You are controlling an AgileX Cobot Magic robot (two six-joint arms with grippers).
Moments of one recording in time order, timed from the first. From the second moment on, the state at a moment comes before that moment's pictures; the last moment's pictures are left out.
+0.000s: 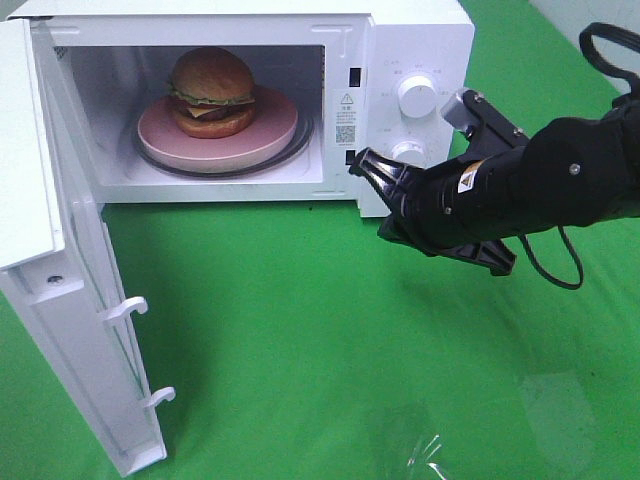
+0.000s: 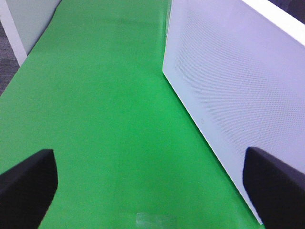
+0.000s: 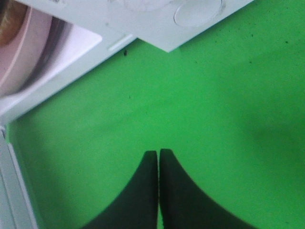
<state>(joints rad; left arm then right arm) 0.09 0.00 -0.52 -0.10 1.08 0.05 0.54 1.70 -0.77 0.18 -0.07 0.68</state>
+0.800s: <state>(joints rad) 0.09 0.00 -0.52 -0.10 1.08 0.05 0.54 1.53 -0.89 0.17 0.70 -0.29</state>
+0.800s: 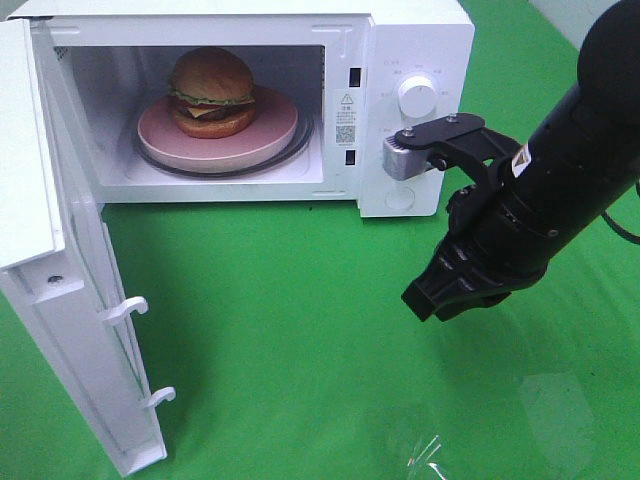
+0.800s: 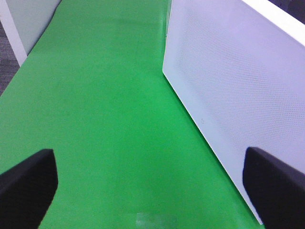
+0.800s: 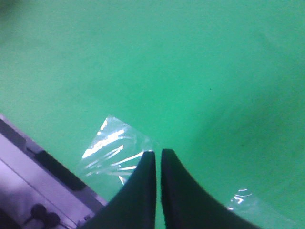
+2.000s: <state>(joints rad) 0.09 0.00 -0.52 -0.10 1.08 0.05 0.74 1.61 -1.07 -0.22 0.57 -1.10</state>
